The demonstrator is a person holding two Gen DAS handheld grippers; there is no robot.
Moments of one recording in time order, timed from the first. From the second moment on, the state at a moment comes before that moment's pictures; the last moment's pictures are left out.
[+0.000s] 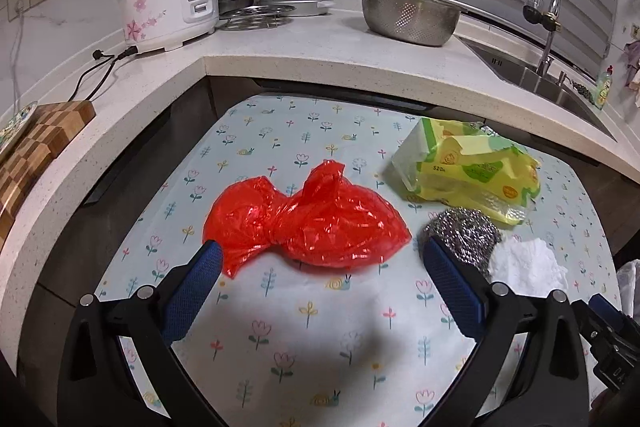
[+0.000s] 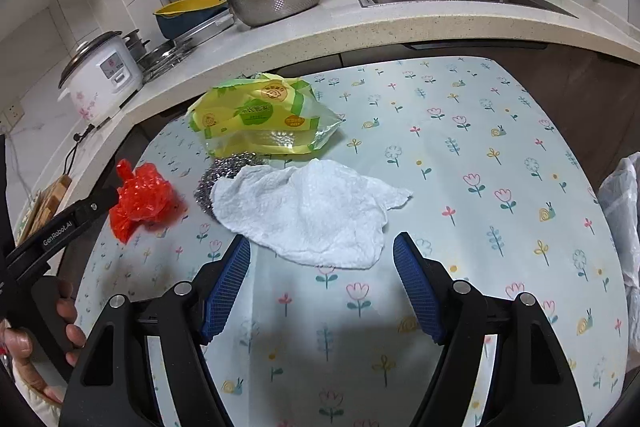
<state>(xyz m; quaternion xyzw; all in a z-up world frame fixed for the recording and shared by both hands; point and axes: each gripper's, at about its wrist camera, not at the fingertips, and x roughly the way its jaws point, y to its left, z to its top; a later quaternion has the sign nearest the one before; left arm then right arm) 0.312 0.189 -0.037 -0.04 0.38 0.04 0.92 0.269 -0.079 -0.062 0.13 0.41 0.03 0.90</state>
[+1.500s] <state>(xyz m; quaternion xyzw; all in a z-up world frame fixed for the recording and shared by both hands) 0.209 0.123 -0.009 -0.08 0.40 -0.07 0.91 0.172 -0.101 -0.028 0.17 0.37 0.02 0.91</state>
